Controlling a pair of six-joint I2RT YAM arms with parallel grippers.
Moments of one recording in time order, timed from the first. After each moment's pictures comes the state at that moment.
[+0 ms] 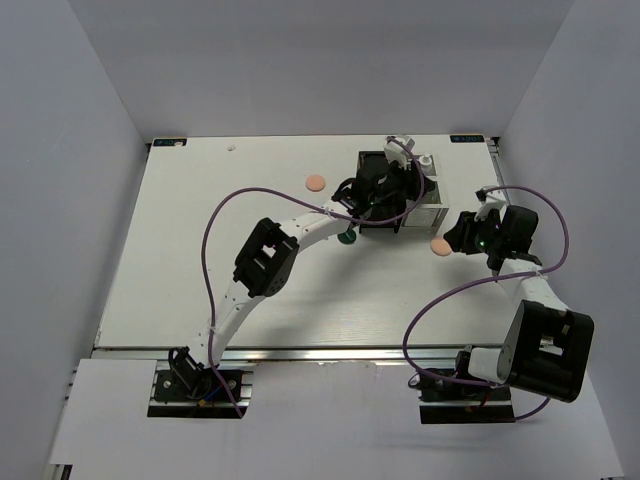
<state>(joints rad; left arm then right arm) -0.81 2.53 2.13 0.35 0.18 -0.41 -0.24 1.27 0.64 0.02 -0.57 -0.13</state>
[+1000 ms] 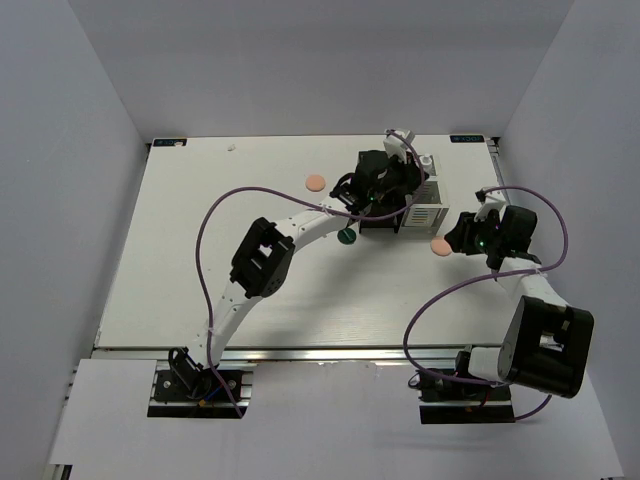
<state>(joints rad) -0.80 2.49 2.13 0.32 0.18 -0.43 -0.24 1.28 0.64 0.02 -0.56 -0.14</state>
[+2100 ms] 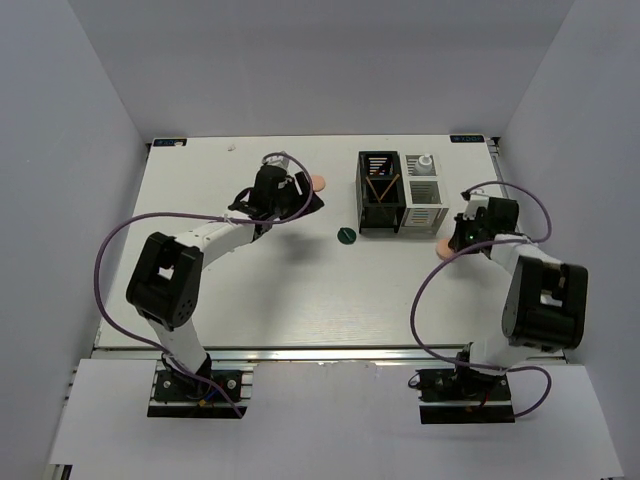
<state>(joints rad) -0.47 1.75 1.16 0.07 0.09 -0.68 -0.15 1.58 0.80 -0.10 -0.32 -0.19</state>
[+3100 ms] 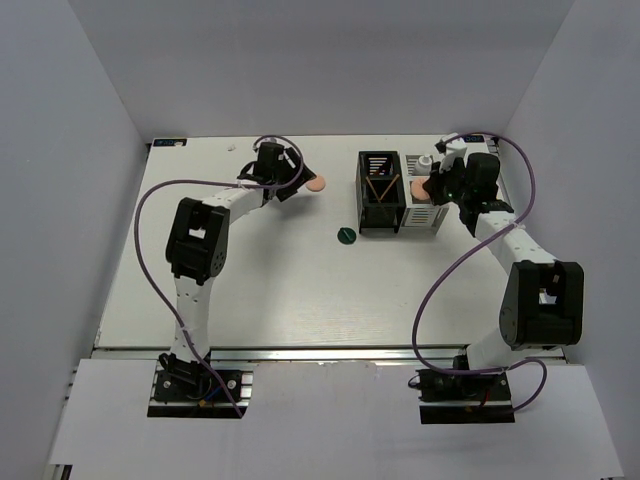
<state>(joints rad) -0.34 2.19 1.60 -0.04 0.09 -0.87 0.05 1.53 1.04 0.05 -0.39 -0.19</state>
